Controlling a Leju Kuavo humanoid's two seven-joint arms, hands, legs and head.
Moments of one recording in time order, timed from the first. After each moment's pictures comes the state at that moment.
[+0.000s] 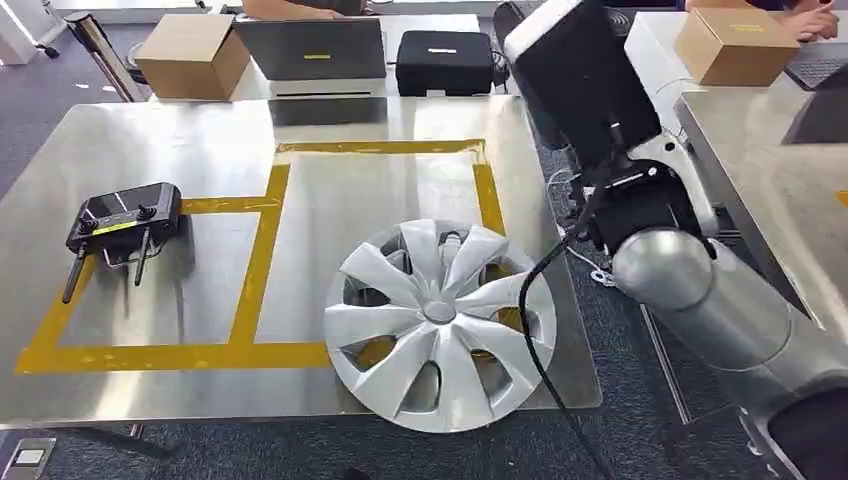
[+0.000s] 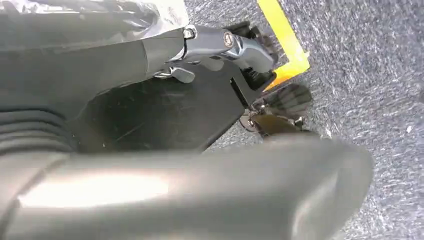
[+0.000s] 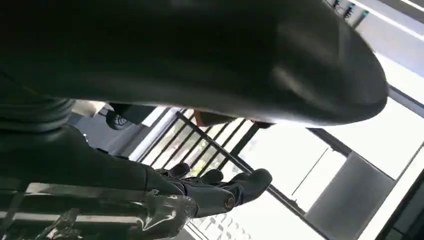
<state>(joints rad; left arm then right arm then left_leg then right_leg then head) -0.17 -0.03 -1.10 -0.31 0.82 0.18 -0.19 -1.18 -0.33 1.08 -1.75 -0.04 -0.49 0.28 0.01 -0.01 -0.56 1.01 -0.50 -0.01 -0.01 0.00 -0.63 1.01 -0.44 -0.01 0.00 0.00</state>
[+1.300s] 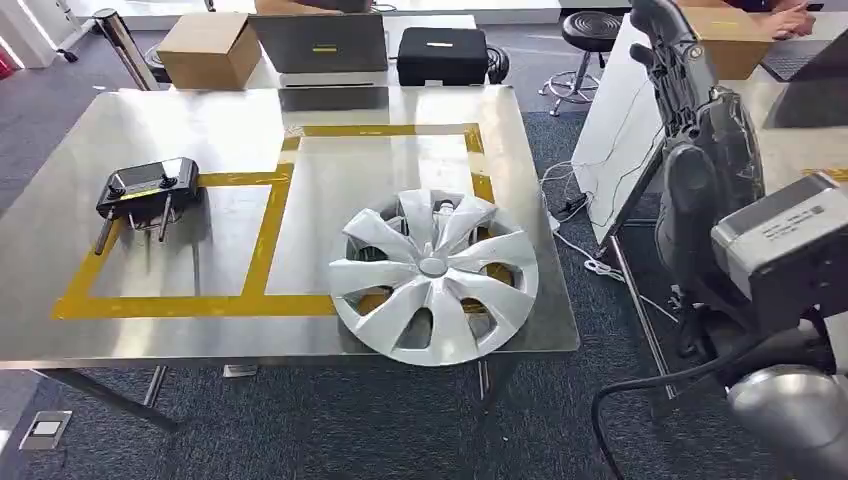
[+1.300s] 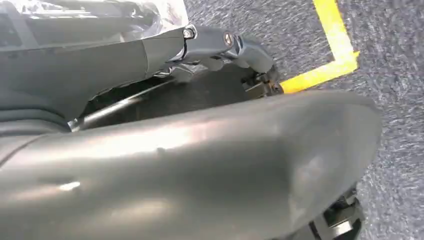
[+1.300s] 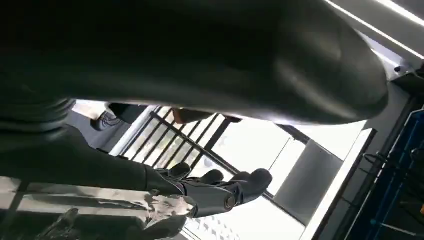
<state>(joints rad) -0.15 -0.01 -1.07 -0.31 0.85 0.21 -0.19 -0.89 -0.53 0.91 -2.13 -0.04 -0.49 0.24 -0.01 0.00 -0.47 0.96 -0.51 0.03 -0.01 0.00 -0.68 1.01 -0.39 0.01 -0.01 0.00</state>
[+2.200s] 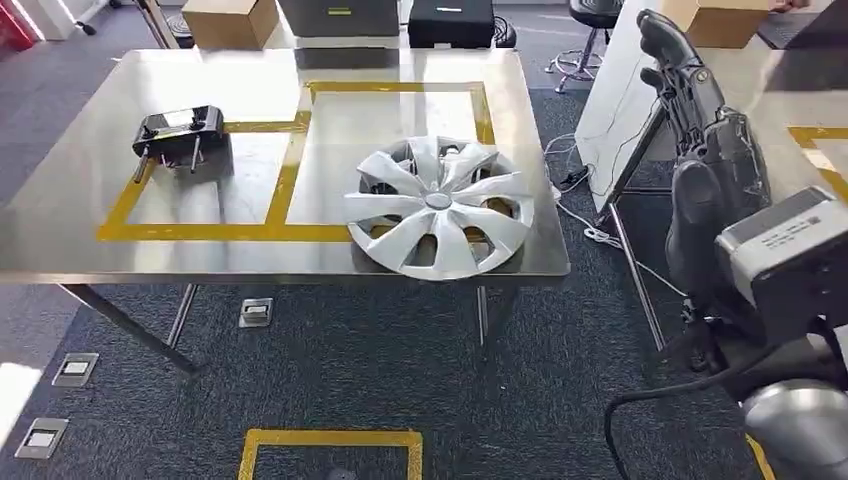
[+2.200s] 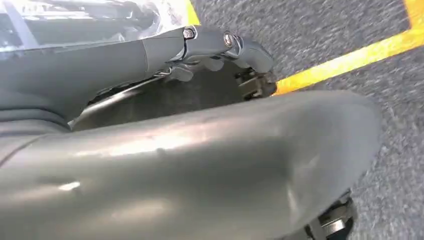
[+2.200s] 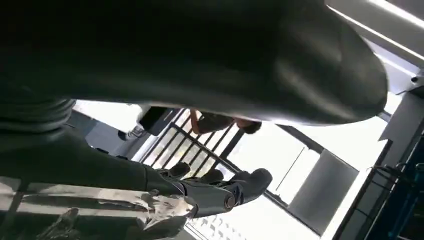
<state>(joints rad) -0.15 -0.01 -1.06 -0.31 0.87 0.23 -0.19 -0.84 -0.55 0.90 -2.14 -0.05 -0.48 0.24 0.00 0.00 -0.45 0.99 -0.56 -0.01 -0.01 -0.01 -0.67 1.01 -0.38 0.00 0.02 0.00</state>
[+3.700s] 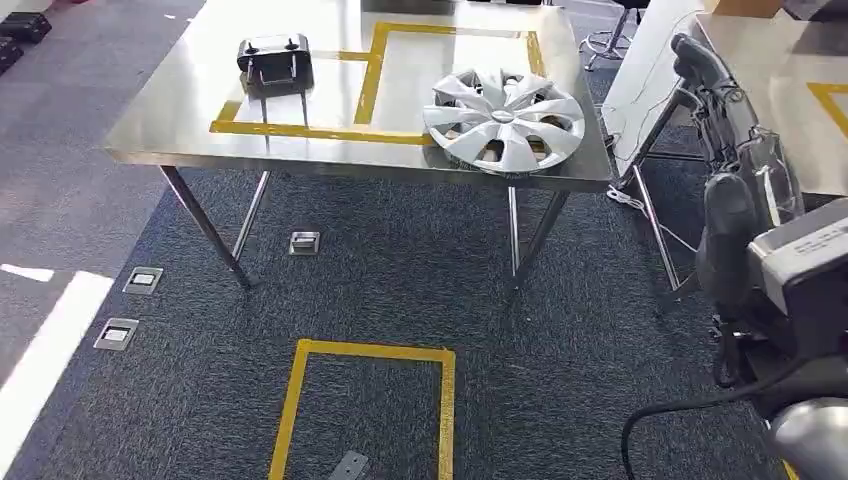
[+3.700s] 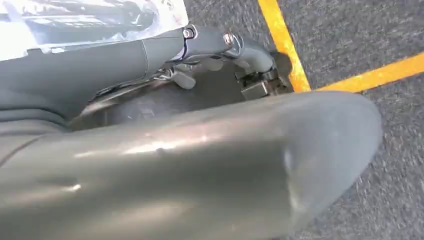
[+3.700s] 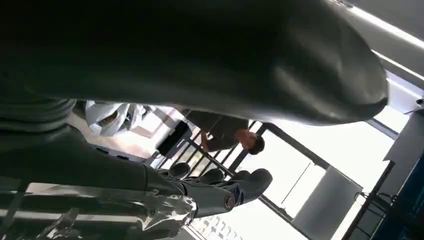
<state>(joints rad) -0.18 -0.03 -1.08 -0.32 0.90 0.24 -0.19 -0.82 -0.56 0.88 -2.12 -0.07 -0.47 0.23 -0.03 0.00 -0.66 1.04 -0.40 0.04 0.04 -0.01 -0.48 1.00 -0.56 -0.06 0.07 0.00</state>
